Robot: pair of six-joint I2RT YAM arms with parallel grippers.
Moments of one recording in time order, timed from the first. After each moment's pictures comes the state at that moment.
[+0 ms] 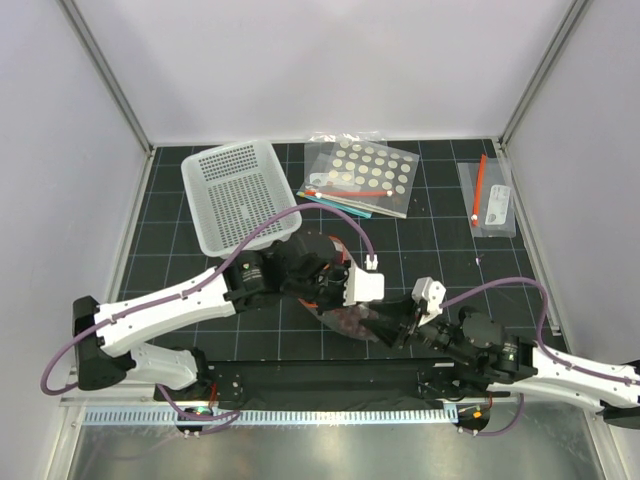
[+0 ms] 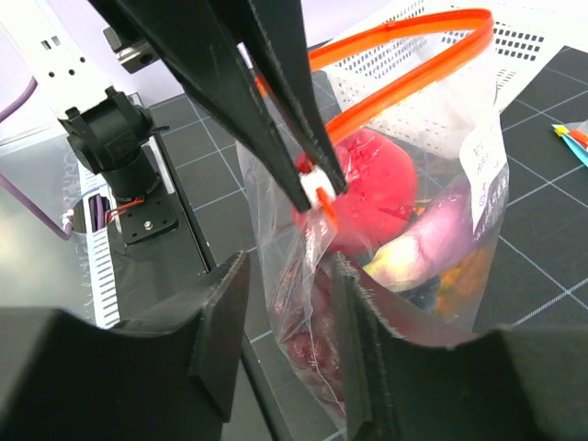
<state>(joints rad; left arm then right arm) -1.17 1.29 1.25 -0.56 0.27 0.43 1.31 0.23 0.31 -0.04 0.22 0.13</state>
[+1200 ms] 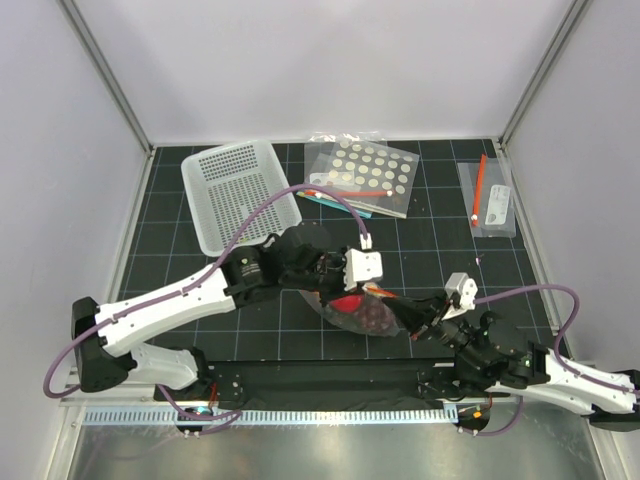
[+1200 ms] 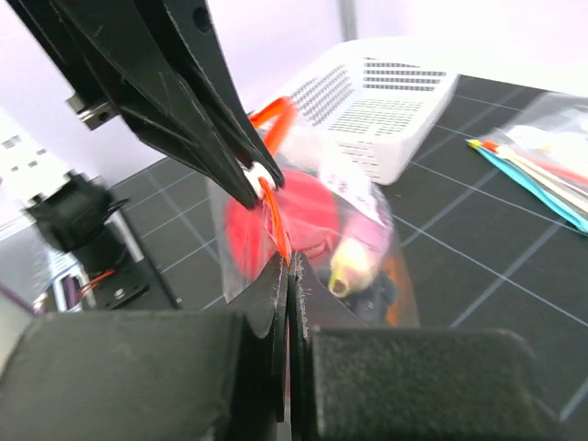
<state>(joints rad) -1.12 1.30 1.25 -0.49 0.30 0.32 1.31 0.02 0.29 -0.10 0.40 0.16</state>
